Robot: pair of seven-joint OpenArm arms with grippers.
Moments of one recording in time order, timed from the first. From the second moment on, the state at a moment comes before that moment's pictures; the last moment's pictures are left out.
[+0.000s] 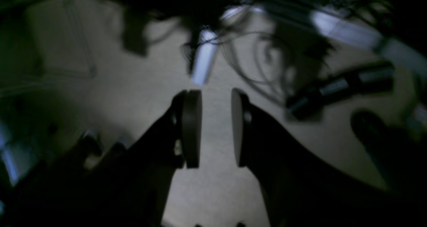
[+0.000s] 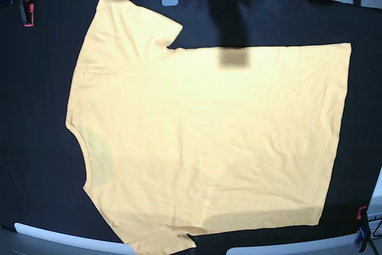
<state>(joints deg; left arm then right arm) 58.8 -3.0 -8.7 103.2 -16.0 -23.6 30.2 -63.9 34.2 -3.0 103.8 26.0 19.4 -30.1</state>
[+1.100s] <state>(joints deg) 40.0 -36.8 -6.4 108.6 15.7 -25.6 18.9 -60.3 38.2 27.2 130.6 26.2 23.6 -36.9</state>
